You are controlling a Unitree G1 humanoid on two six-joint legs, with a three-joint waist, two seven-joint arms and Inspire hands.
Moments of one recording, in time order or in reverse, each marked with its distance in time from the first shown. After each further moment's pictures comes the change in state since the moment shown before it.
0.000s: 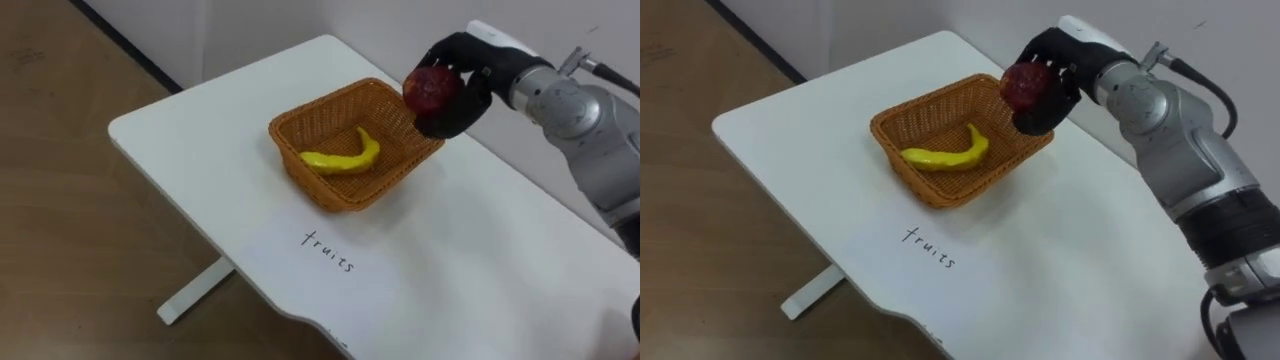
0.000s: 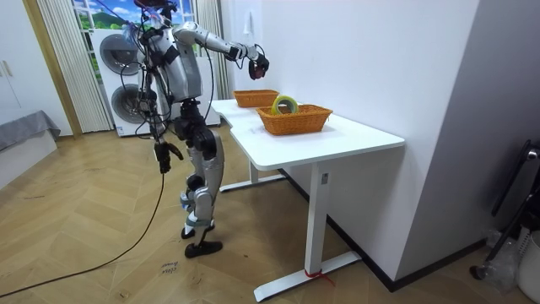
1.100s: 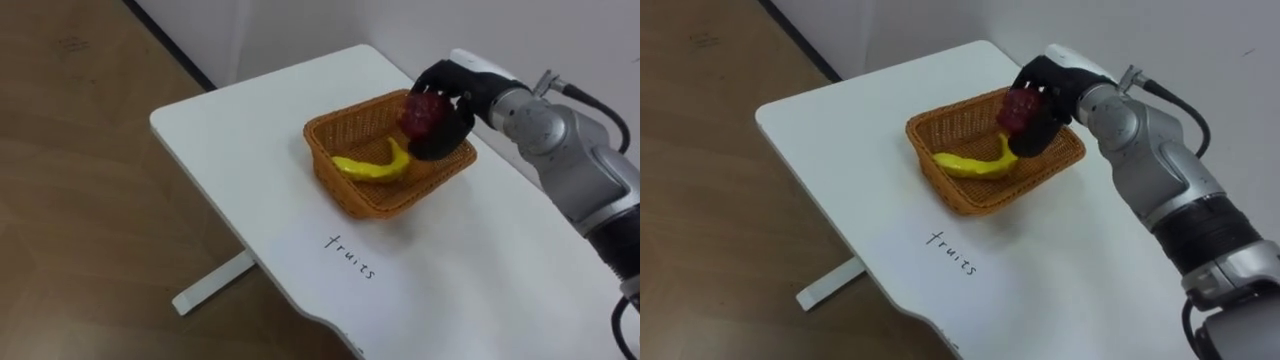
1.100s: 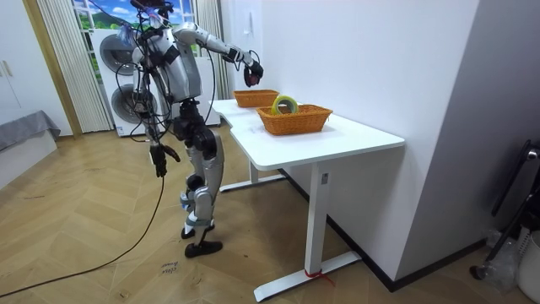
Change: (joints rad) left arm 0.018 0.012 -0.028 -0.029 0.000 0.040 -0.037; right arm 0.000 0.060 0.081 0.070 -0.056 0.039 -0.013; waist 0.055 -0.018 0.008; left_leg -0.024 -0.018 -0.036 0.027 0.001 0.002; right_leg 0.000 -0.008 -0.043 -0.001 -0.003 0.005
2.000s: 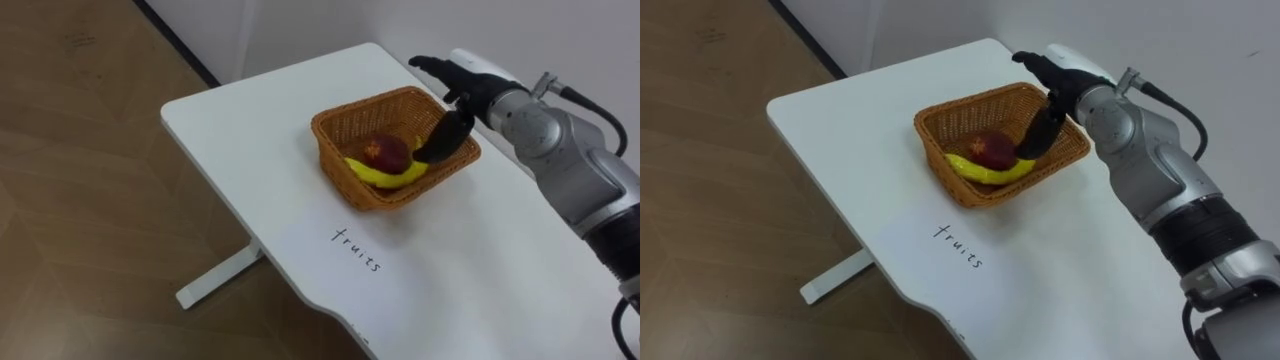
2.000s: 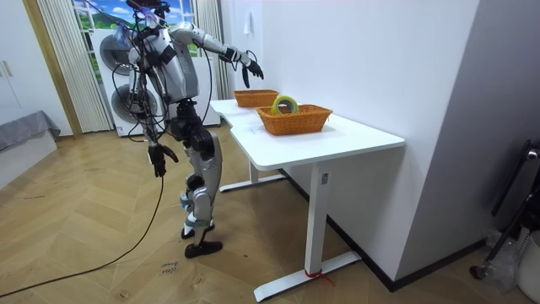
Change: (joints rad) left arm 0.001 0.018 -0.049 -0.031 -0.004 0.005 0.008; right arm 0.000 0.000 0.004 -0.001 0.000 -0.003 -0.048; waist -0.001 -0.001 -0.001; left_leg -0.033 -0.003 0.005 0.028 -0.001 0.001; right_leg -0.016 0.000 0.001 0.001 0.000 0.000
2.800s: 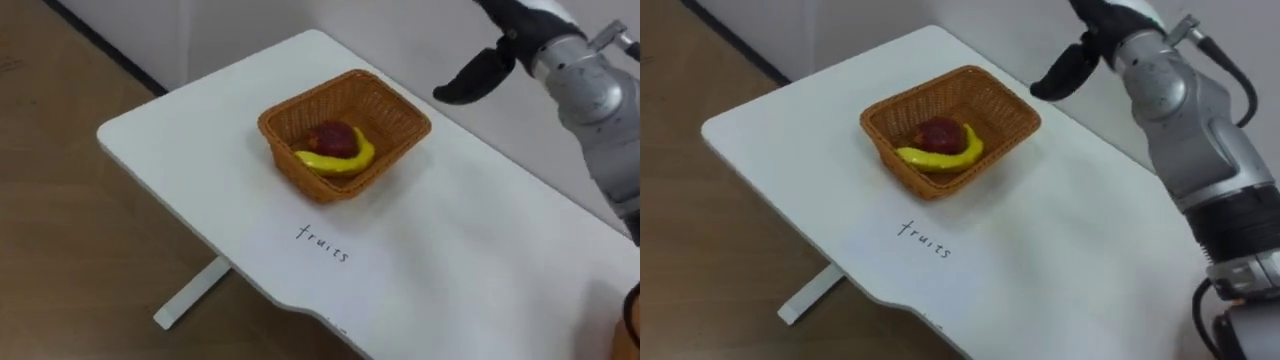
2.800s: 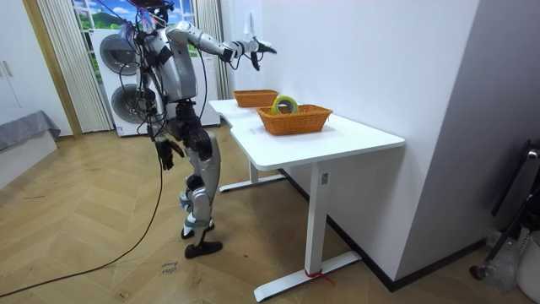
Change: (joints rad) left arm -0.036 -0.057 0.079 0.019 -0.057 -0.030 0.021; right arm 0.004 -0.068 -0.287 -0.181 -0.009 -0.057 -0.116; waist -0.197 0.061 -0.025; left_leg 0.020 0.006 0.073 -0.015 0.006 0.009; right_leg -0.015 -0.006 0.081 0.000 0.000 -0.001
